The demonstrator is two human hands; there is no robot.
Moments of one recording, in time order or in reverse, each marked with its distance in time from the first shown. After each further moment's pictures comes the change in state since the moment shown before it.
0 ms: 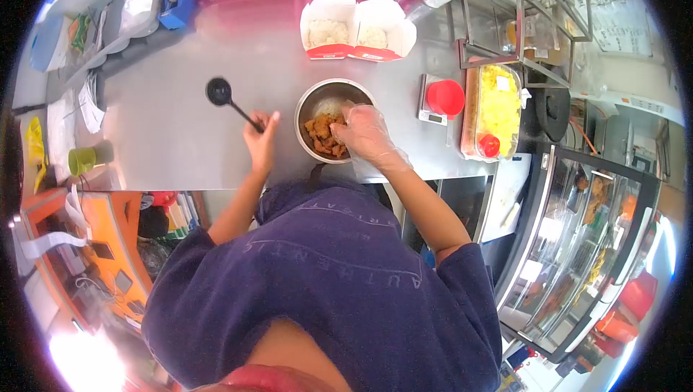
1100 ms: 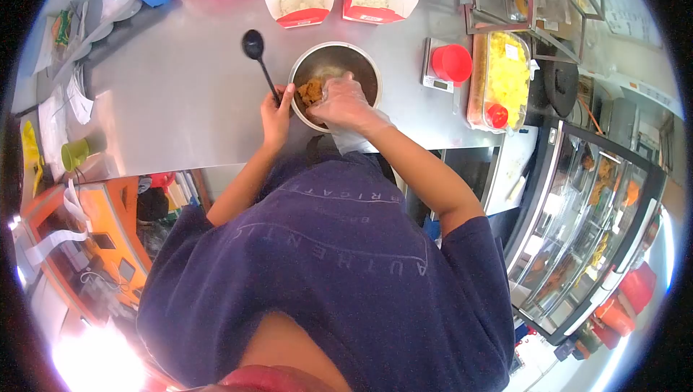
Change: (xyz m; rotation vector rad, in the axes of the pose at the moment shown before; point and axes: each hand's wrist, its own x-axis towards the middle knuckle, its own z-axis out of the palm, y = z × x) left_hand -0.021 -0.027 0.019 0.135 -0.123 -0.251; right_hand 0.015 -0.019 0.029 -0.116 -0.324 0.163
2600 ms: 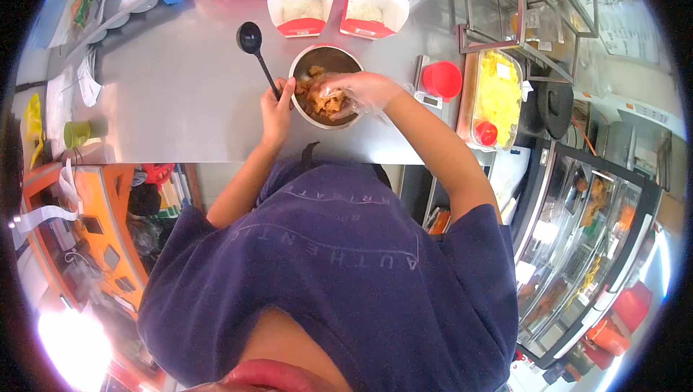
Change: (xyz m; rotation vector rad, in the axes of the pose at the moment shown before) left_hand -0.003 0.028 0.030 -0.106 0.004 0.141; right_hand -0.001 0.039 -0.064 1.265 -0.636 0.175
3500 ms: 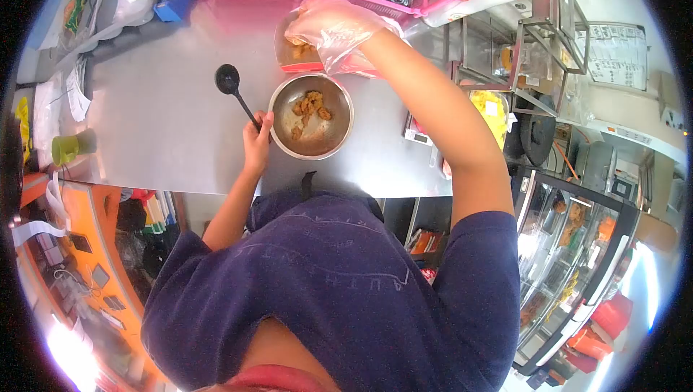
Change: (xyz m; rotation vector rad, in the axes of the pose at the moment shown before) left_hand 0.030 -0.007 -0.039 -0.061 0.012 -0.074; right_hand 0.053 -0.193 0.016 -1.145 0.341 -0.383
